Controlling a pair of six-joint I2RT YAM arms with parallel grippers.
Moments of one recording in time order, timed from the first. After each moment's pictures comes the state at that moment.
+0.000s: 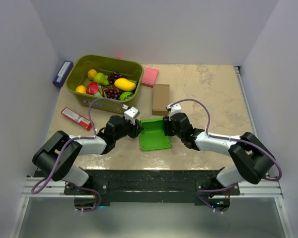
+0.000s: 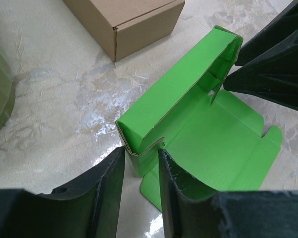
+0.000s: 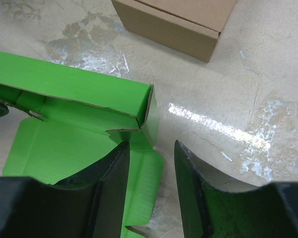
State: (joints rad) left arm -0.60 1.48 0.44 0.66 0.18 -0.13; right arm 0.71 1.45 0.62 0.23 0.22 0.30
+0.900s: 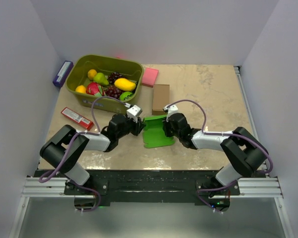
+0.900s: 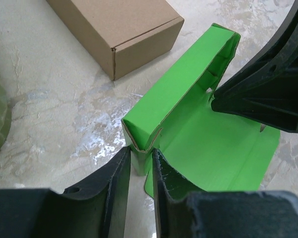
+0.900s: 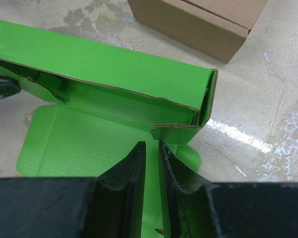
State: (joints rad) left arm -0.60 1.59 0.48 0.77 0.18 -0.12; right arm 0.71 1.55 0.62 0.31 0.16 0.26
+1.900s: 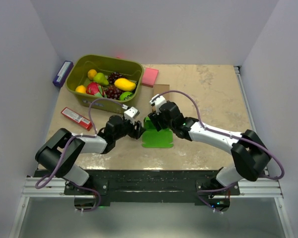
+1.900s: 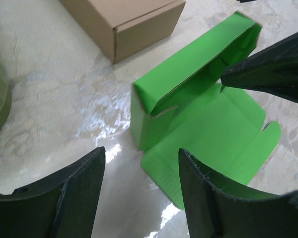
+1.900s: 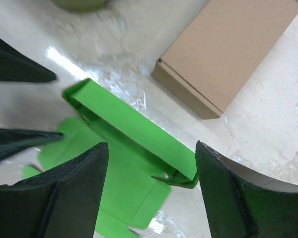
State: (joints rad) left arm -0.58 1.53 0.44 0.73 0.21 -0.12; right arm 0.79 1.49 0.92 -0.05 0.25 -0.01
